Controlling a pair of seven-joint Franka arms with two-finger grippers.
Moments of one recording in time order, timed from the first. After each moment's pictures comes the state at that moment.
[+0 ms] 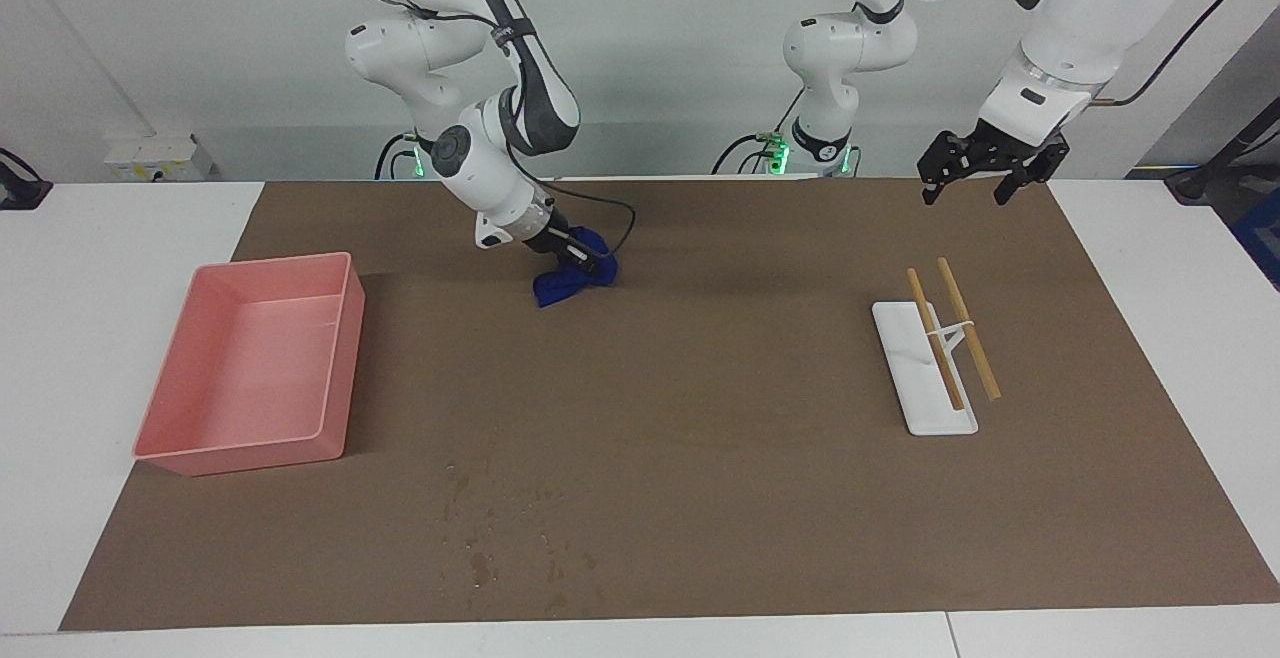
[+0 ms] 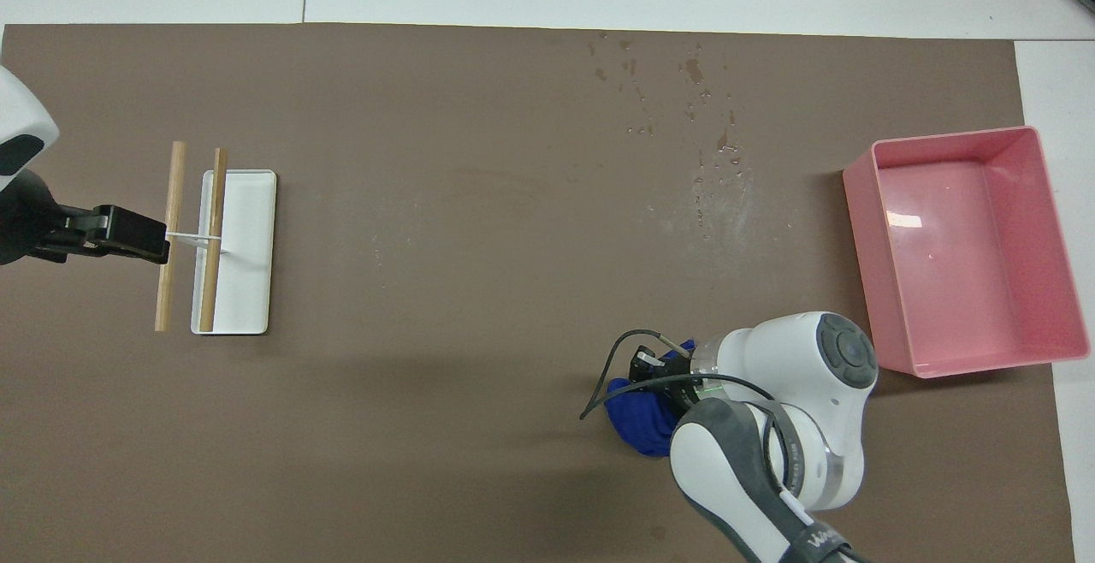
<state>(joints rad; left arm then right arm) 0.04 -0.04 -0.14 -1.61 -0.02 1.51 -0.02 0.47 -0.01 0.05 -2.47 0.86 2.49 0.65</state>
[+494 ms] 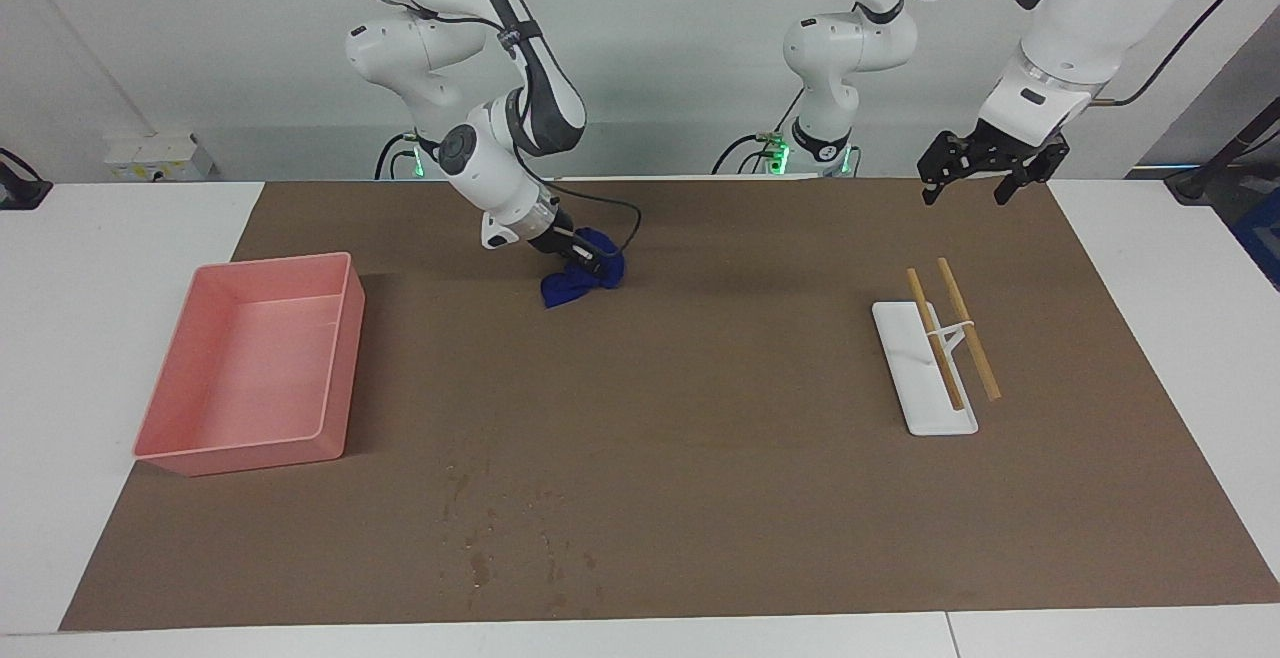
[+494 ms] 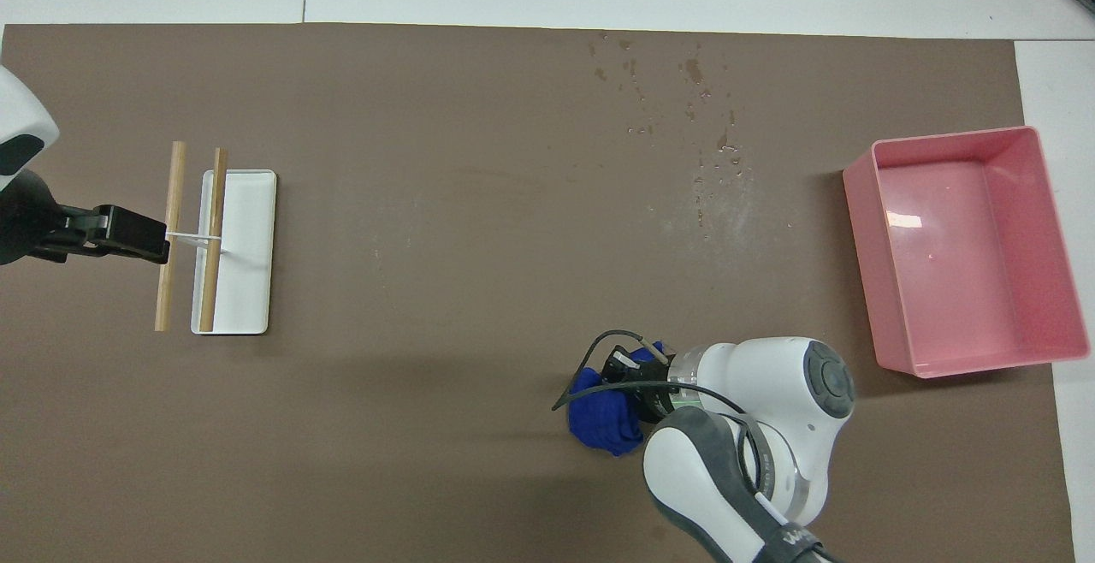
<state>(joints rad) 0.04 -0.04 -0.14 -1.61 -0.02 1.51 -0.02 0.48 0.00 0.05 -2.51 0.86 2.51 0.53</state>
